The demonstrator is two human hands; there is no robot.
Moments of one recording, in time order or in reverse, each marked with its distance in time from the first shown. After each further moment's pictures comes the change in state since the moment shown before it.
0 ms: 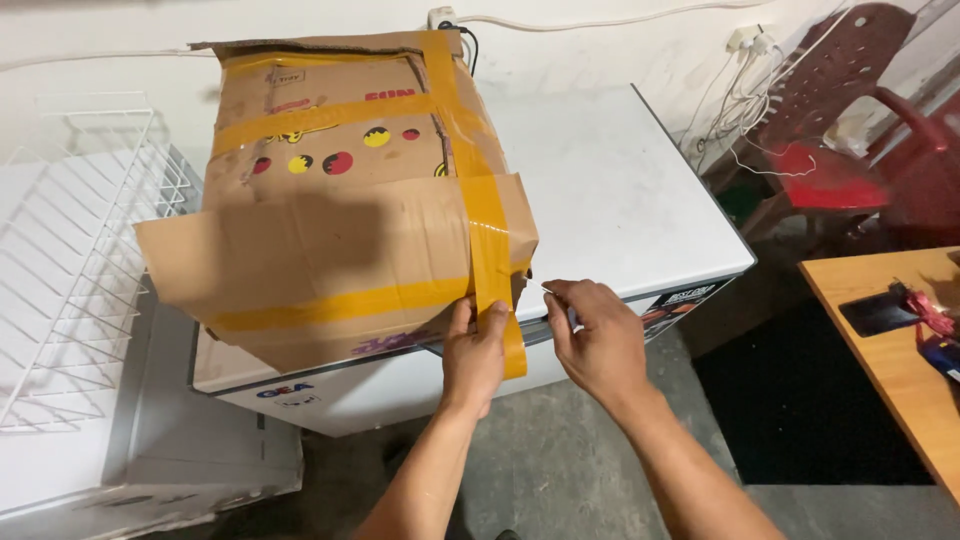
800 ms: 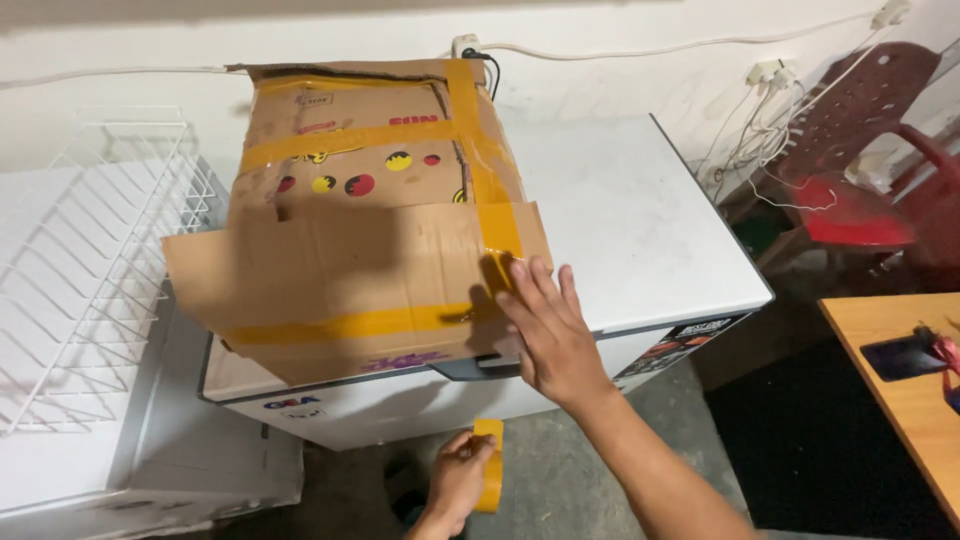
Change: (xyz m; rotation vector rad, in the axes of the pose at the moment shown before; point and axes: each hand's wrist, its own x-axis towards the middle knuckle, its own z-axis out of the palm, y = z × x) left_hand -0.038 -0.166 -0.083 0.196 0.022 -0.255; right_hand 0.024 0.016 0.038 -0.093 -0.127 -0.432
